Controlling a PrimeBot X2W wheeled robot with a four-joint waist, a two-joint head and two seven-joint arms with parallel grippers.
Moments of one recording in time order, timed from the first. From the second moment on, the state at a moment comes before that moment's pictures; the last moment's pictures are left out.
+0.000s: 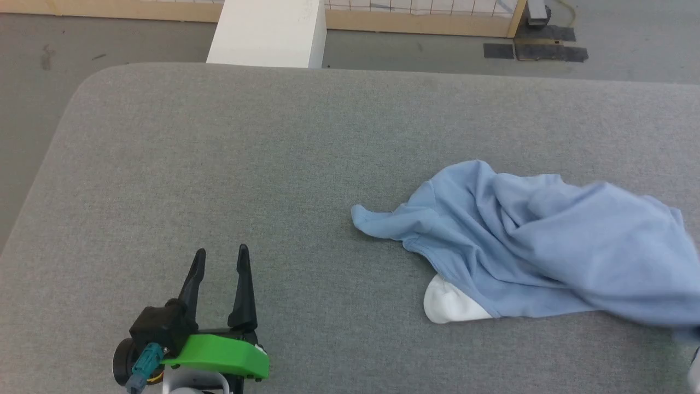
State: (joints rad) left arm 0.02 0.05 -0.11 0.03 -0.27 0.01 -0.26; right arm 0.00 -0.35 -0.33 0.15 0.35 0.13 0.48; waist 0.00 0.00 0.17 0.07
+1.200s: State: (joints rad) left arm -0.02 0.05 -0.17 0.04 -0.28 0.01 -0.26; right arm -0.45 -0.28 -0.15 0.17 0.32 0.13 1.00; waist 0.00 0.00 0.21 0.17
